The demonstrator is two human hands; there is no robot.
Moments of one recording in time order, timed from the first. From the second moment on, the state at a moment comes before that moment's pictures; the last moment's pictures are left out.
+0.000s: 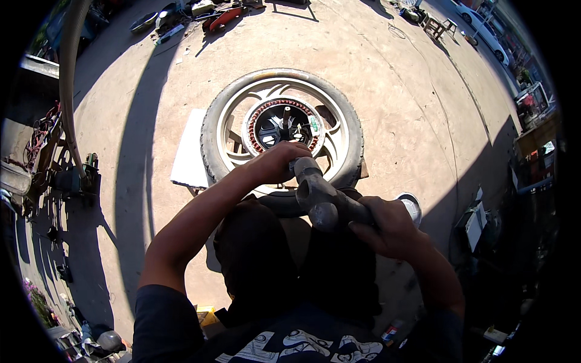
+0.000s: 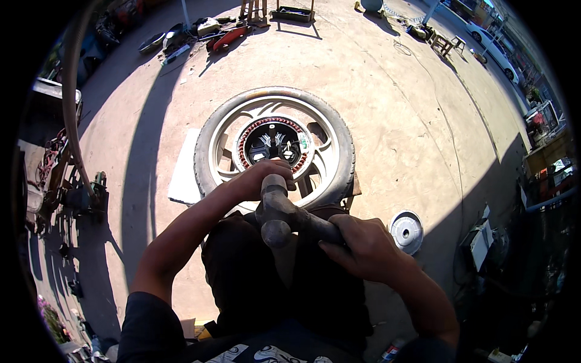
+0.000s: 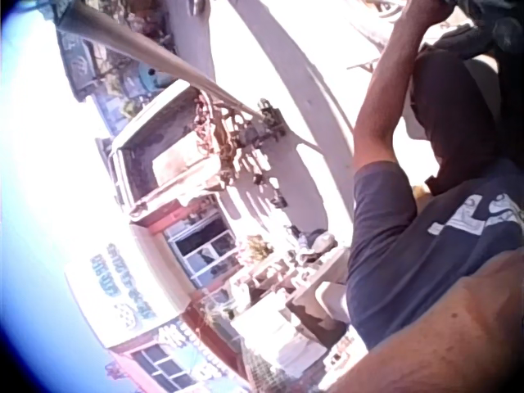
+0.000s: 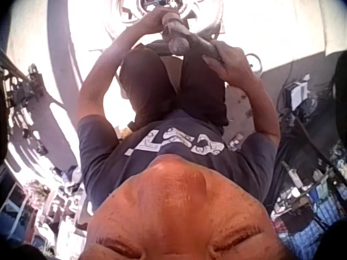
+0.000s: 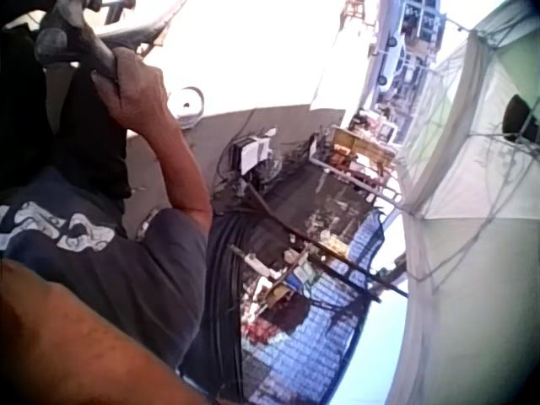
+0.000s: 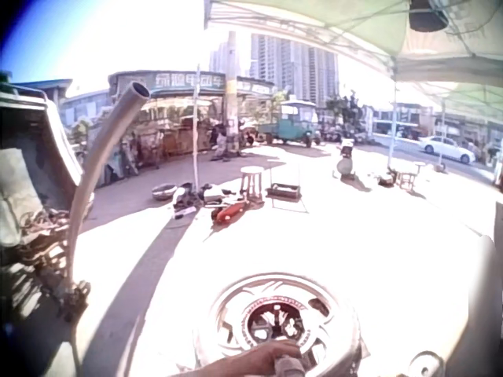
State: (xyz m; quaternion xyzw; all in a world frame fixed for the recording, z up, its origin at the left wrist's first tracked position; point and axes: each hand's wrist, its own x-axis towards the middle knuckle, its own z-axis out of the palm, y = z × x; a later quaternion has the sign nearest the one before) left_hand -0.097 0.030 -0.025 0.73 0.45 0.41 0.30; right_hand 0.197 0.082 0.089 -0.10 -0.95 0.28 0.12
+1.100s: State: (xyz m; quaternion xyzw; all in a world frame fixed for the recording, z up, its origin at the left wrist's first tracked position) left_hand -0.113 0.004 -0.047 0.70 0.46 0.46 0.28; right_hand 0.167 0.036 0.108 -0.20 -0.91 0.34 0.13
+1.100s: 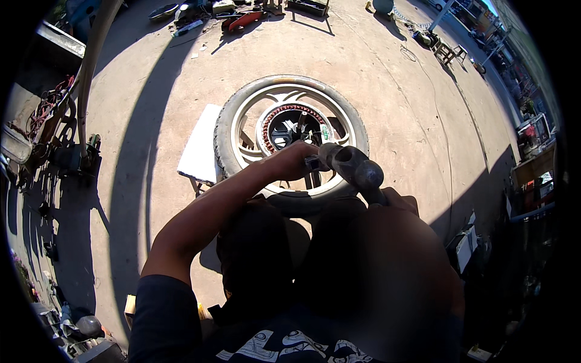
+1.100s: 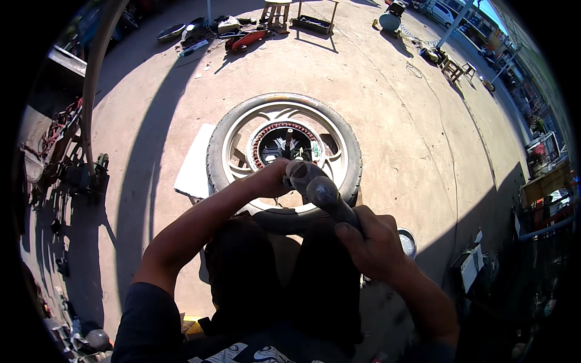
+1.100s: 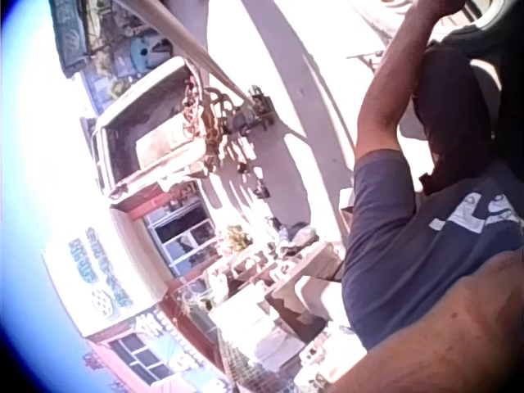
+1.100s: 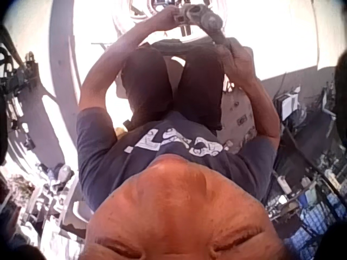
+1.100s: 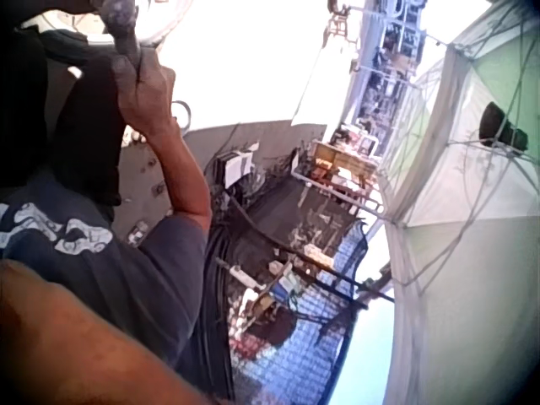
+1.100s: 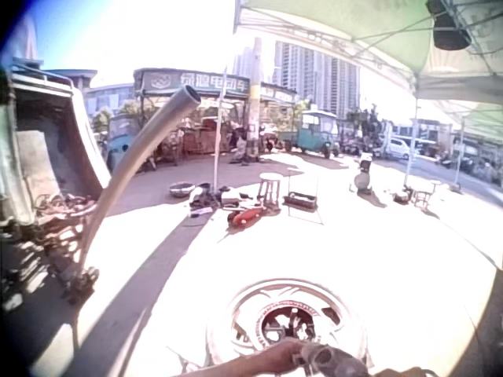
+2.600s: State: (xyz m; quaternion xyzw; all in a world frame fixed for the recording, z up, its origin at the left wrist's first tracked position) left_hand -0.224 -0.019 -0.041 0.19 0.88 0.36 0.26; right_hand 0.186 0.321 -0.102 -0.42 -0.64 0.57 0.30
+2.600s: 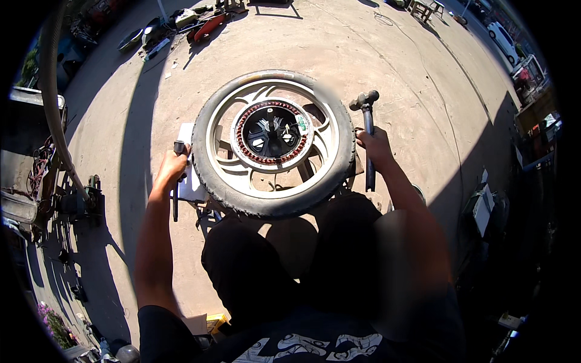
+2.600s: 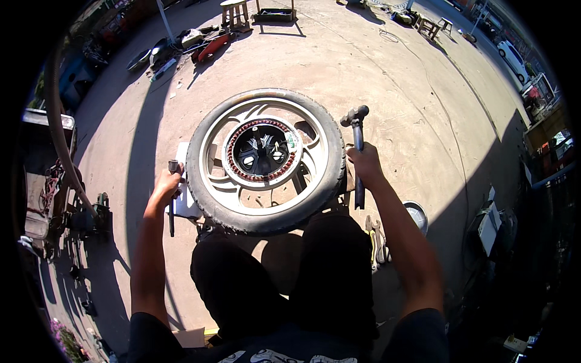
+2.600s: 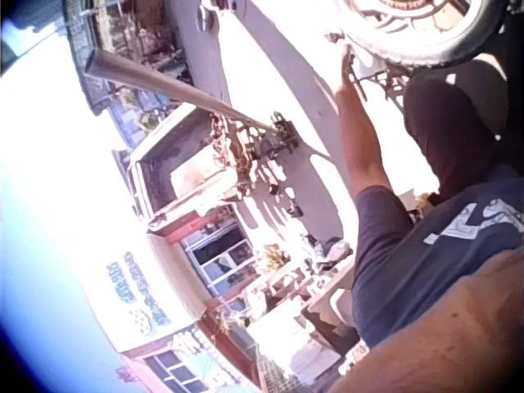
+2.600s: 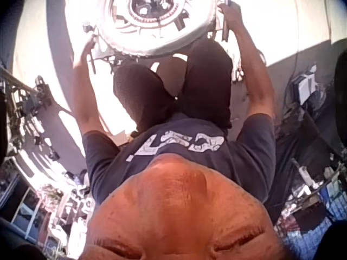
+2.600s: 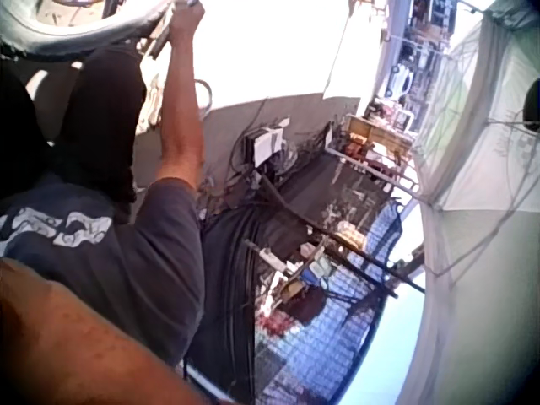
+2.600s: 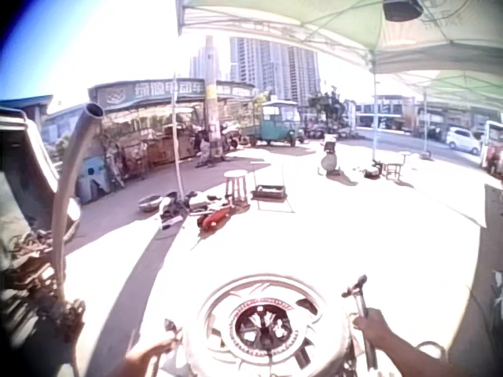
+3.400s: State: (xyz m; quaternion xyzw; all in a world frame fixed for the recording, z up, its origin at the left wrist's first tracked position) left_hand -0.175 0.003 -0.059 0.23 0.83 0.43 0.27; right_hand 0.158 0.347 -0.100 -0.50 -0.70 0.46 0.25
